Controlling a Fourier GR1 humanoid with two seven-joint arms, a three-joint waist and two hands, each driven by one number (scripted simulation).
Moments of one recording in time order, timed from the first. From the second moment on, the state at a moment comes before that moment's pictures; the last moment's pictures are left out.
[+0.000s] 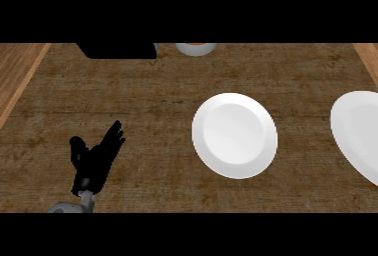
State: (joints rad) left arm -0.03 0.22 -0.22 -1.38 0.26 0.17 0.17; right arm -0.41 -0.61 -0.63 -0.53 0.04 -0.65 -0.38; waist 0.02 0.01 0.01
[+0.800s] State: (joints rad) left arm -0.01 0.20 -0.19 -1.40 0.23 0.16 0.19; right arm -0.13 -0.57 -0.75 -0.57 -0.20 -0.18 -0.62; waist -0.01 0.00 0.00
